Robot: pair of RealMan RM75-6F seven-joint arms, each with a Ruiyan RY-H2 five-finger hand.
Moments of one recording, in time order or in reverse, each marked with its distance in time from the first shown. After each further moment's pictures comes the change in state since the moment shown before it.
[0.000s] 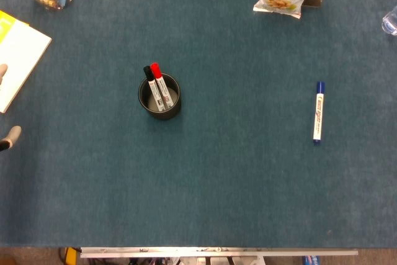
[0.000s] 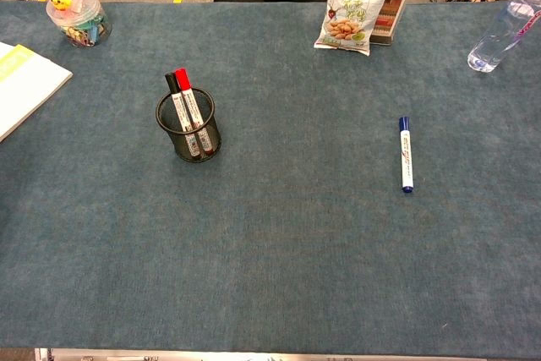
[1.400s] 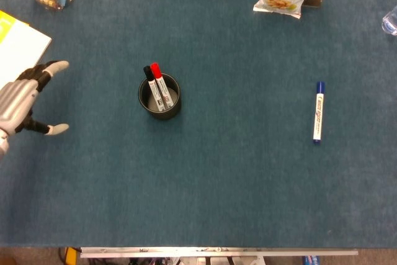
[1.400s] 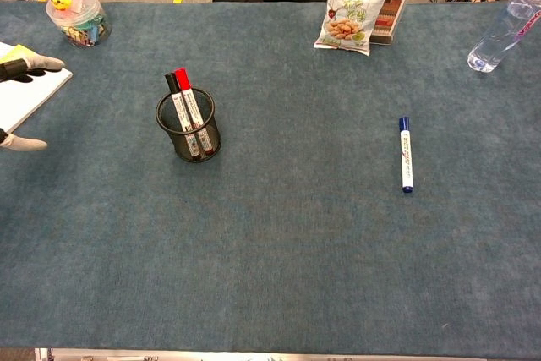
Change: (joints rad) left arm -0.291 0.012 0.018 0.215 0.060 -0.508 -0.748; right arm 0.042 0.063 0.049 -0.056 -0.027 0.031 -0.030
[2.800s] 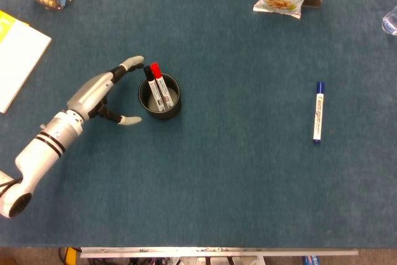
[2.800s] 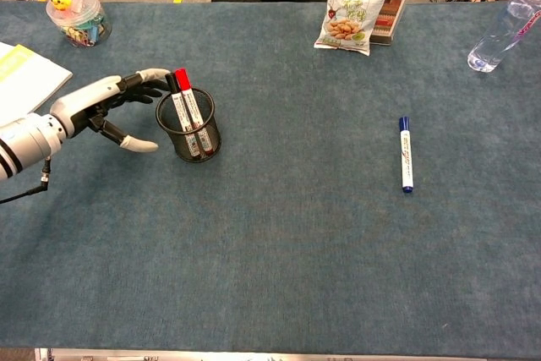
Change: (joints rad) left arm -0.192 -0.384 0.034 0.314 0.060 -0.028 -0.410; right arm -0.021 -0.007 -0.026 0.018 -0.019 0.025 0.016
